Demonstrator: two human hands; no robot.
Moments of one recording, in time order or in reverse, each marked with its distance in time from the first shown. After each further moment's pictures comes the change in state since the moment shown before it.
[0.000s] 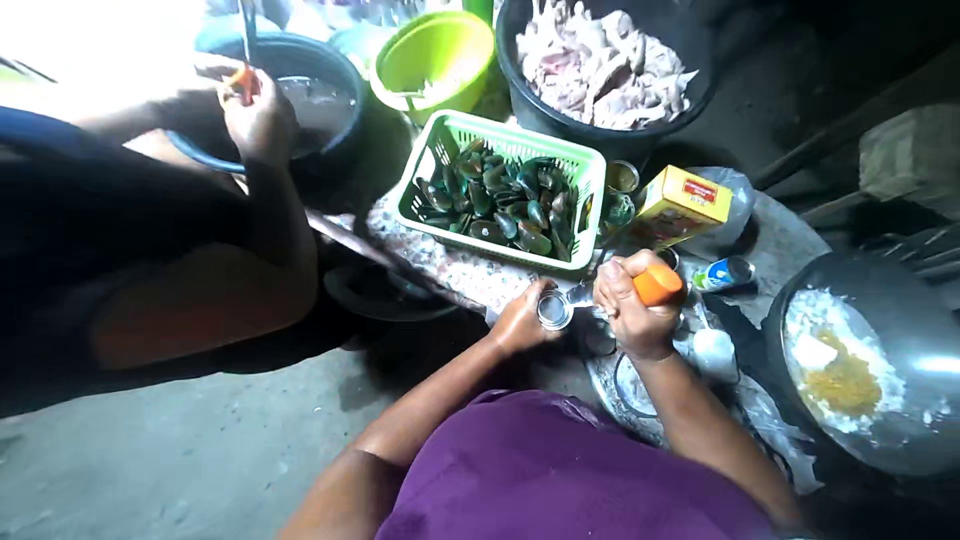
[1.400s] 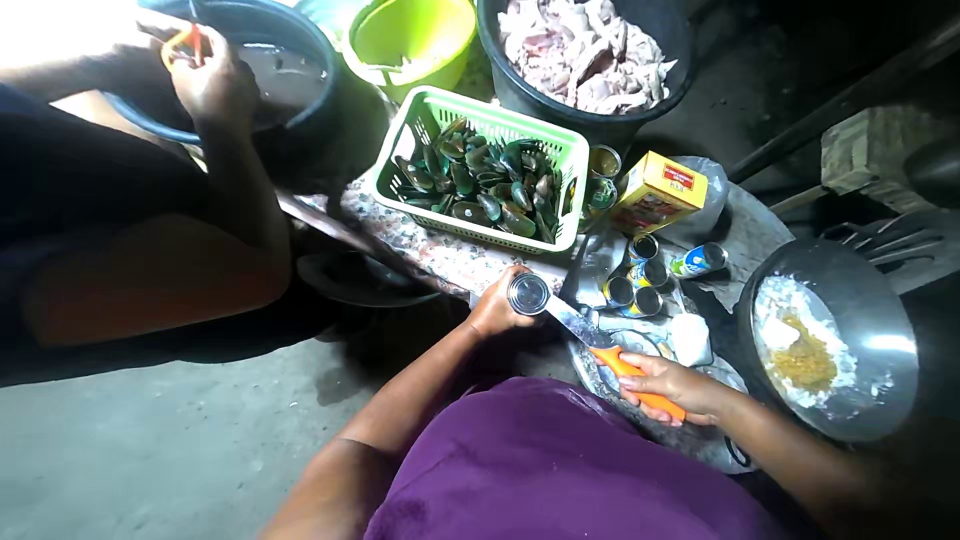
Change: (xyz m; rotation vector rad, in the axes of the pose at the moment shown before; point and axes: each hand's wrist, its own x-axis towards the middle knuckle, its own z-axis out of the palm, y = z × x) left_hand -0.012 -0.026 0.006 -0.222 0.048 0.021; right_hand -0.086 -0.064 -0.127 -0.052 -0.575 1.558
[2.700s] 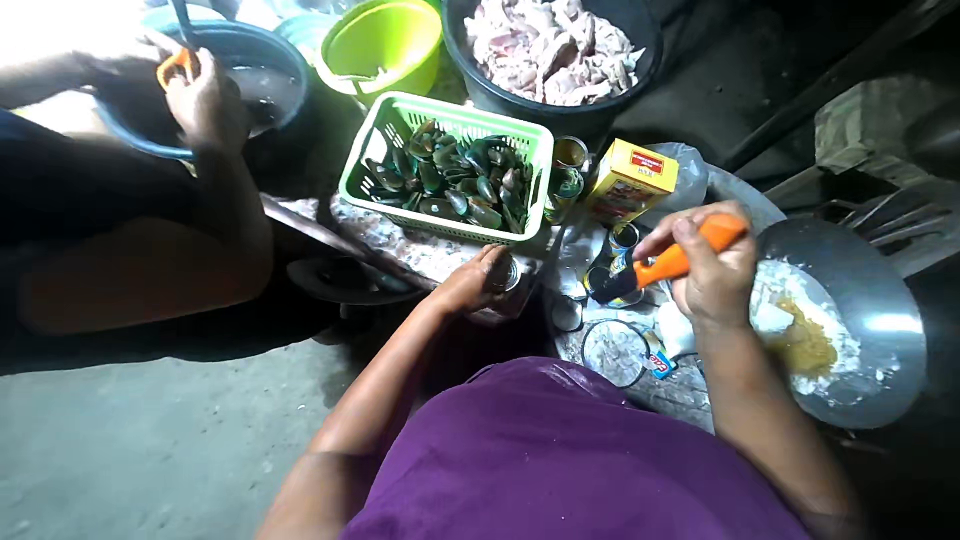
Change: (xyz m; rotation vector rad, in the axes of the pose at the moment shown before) left_hand 0.023 0.059 -0.025 0.435 -0.231 0.013; right_hand -0.015 -0.071 -0.037 -0.027 0.660 -1.460
